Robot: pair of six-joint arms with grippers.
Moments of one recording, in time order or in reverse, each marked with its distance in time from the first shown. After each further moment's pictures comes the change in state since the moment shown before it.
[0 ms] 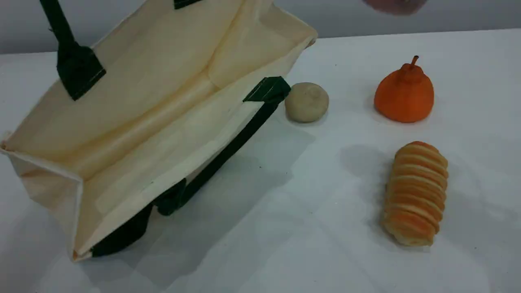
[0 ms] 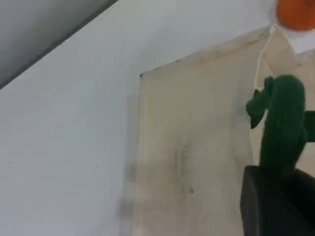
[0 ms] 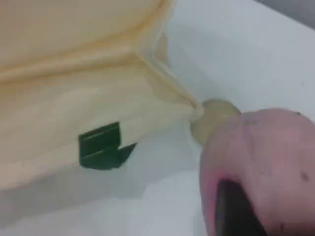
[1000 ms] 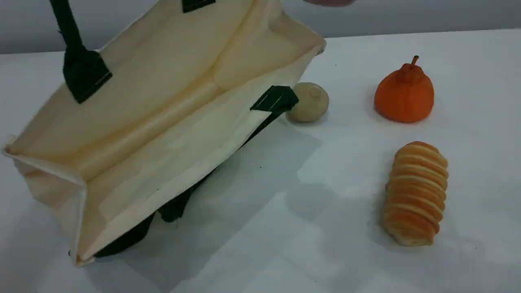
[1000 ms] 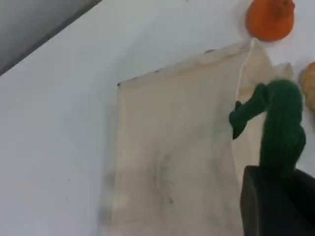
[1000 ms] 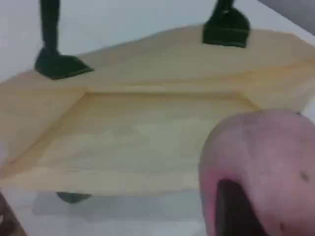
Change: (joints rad) left arm 0.000 0.015 -0.001 -0.087 0.000 0.023; right arm 0.215 -0.079 0.000 0.056 0.010 -0.043
